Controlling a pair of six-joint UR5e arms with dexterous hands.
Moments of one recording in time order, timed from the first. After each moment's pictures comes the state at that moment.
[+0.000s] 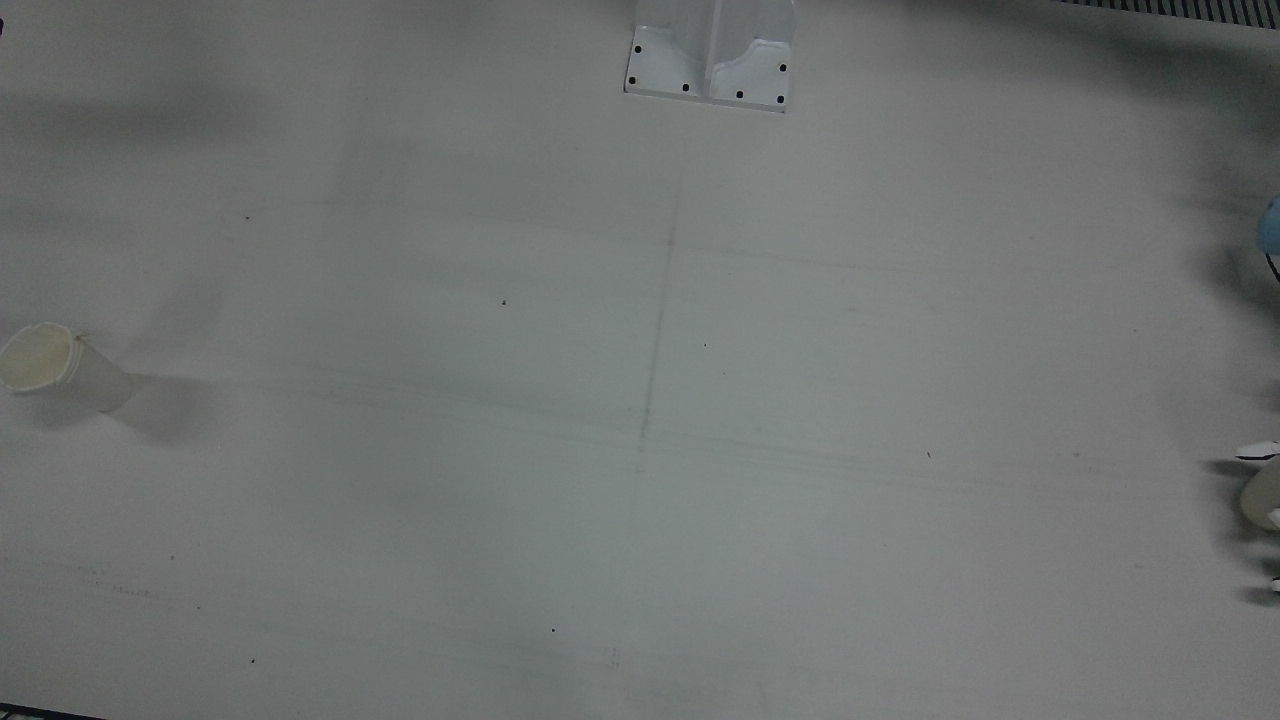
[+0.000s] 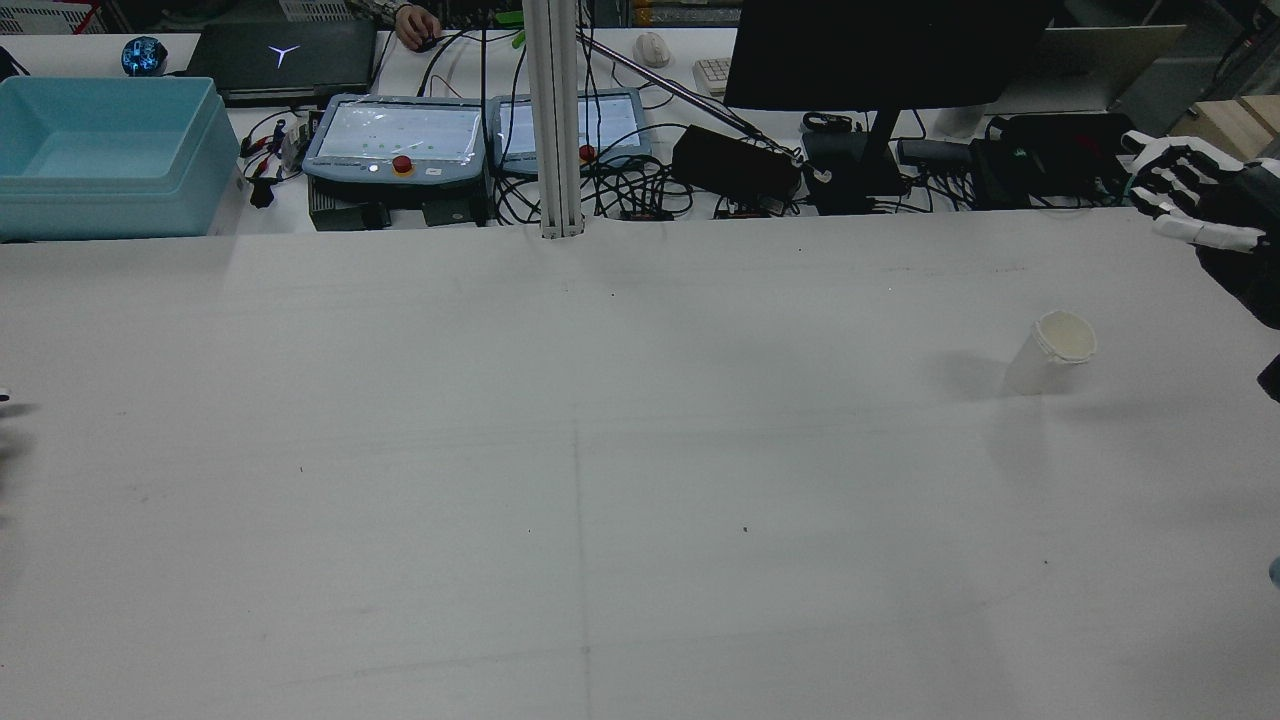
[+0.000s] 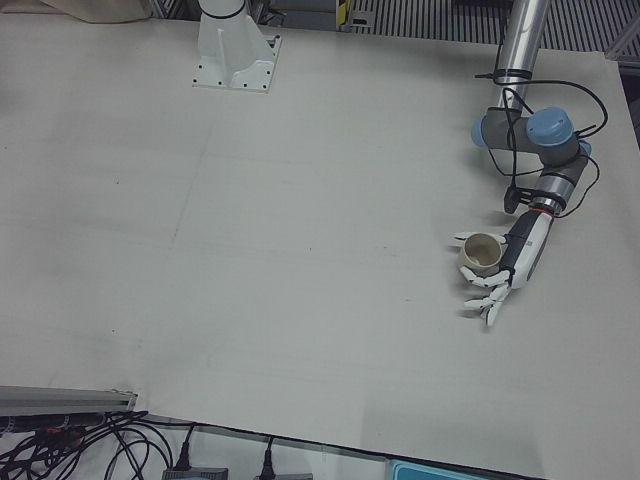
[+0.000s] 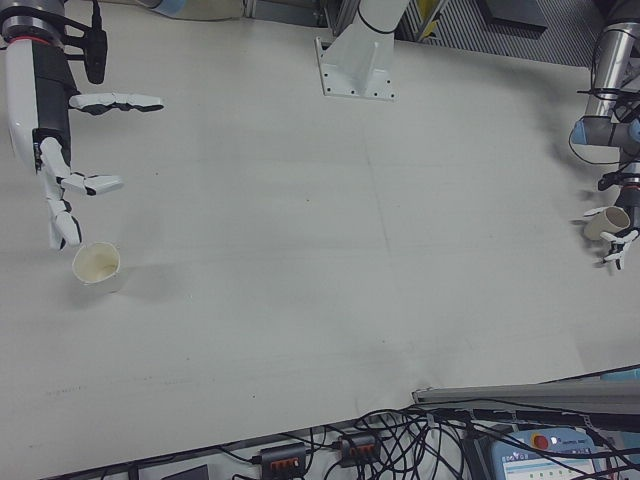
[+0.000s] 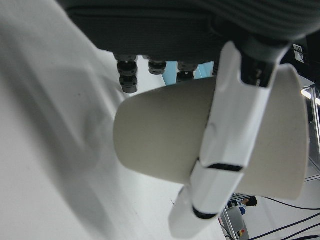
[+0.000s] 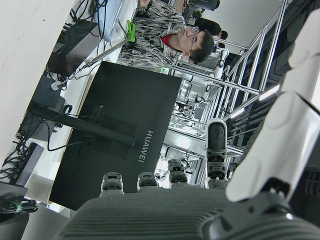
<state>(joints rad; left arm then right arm) -1.04 -1.52 -1.20 -0.54 1.45 0.38 1.19 -1.69 2.06 -3.44 -1.31 -0.30</state>
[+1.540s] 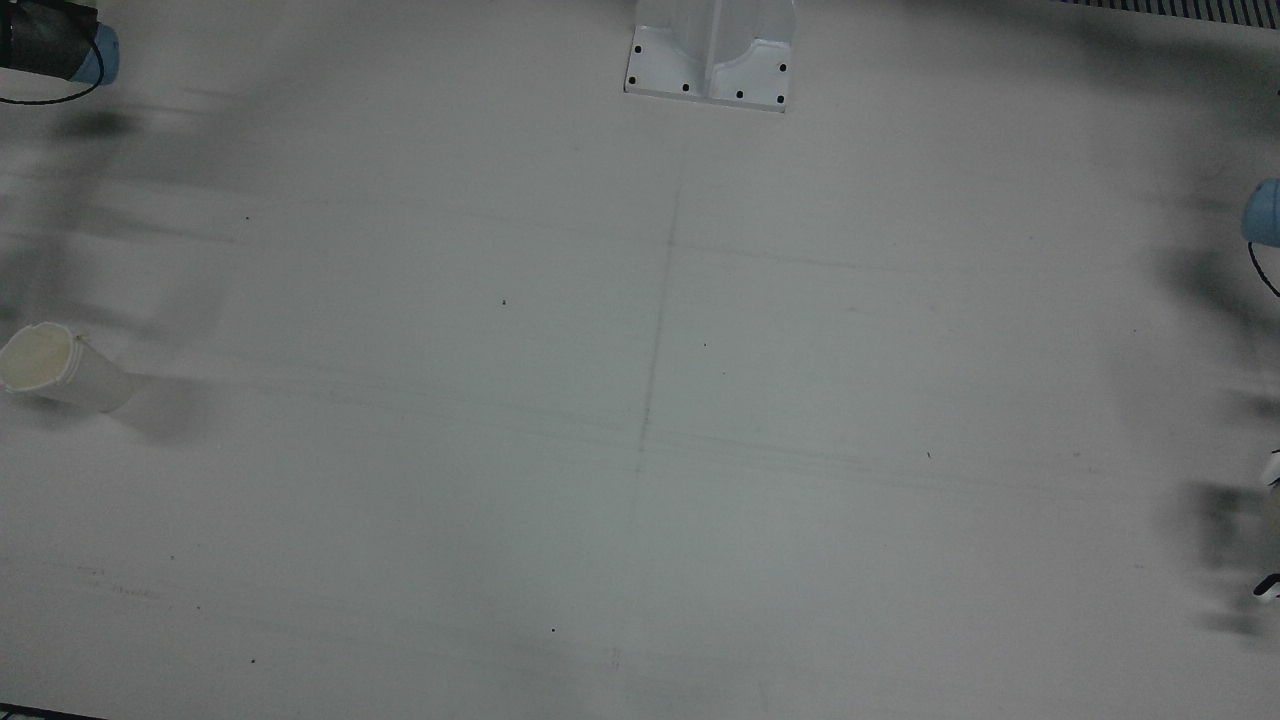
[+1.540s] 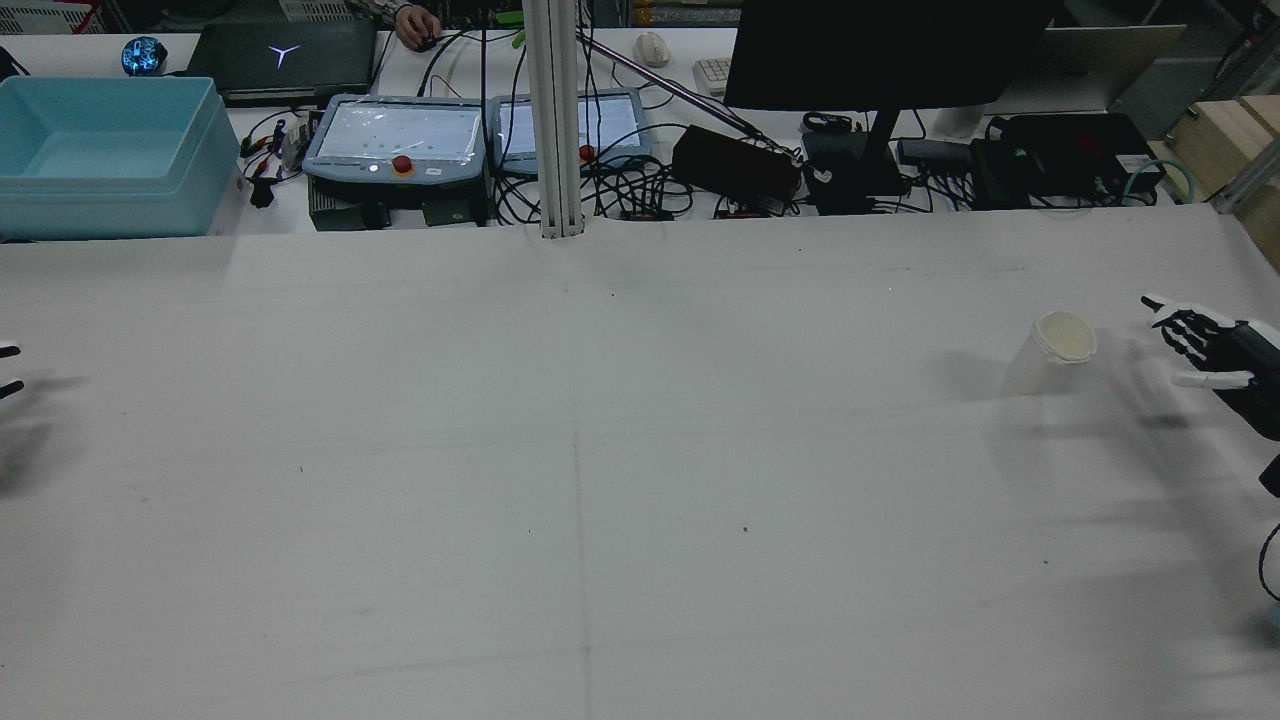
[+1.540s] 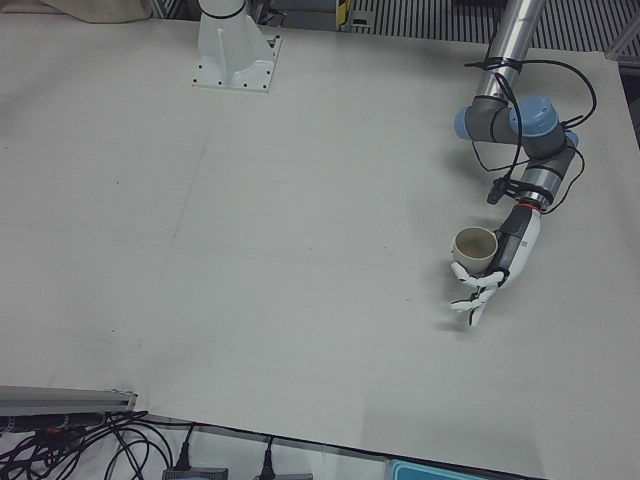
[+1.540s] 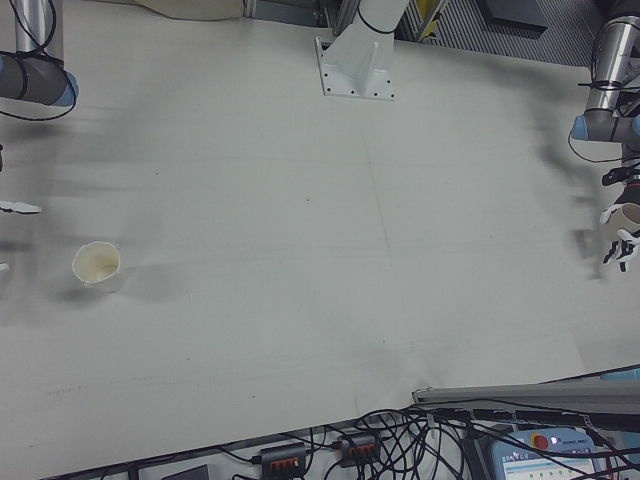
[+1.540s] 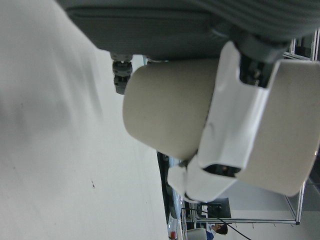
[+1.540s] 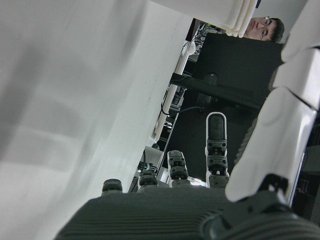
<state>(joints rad) -1.04 -1.50 -1.37 -0.38 1.41 0.13 1.12 -1.56 1.07 -2.62 -1.34 -0.35</state>
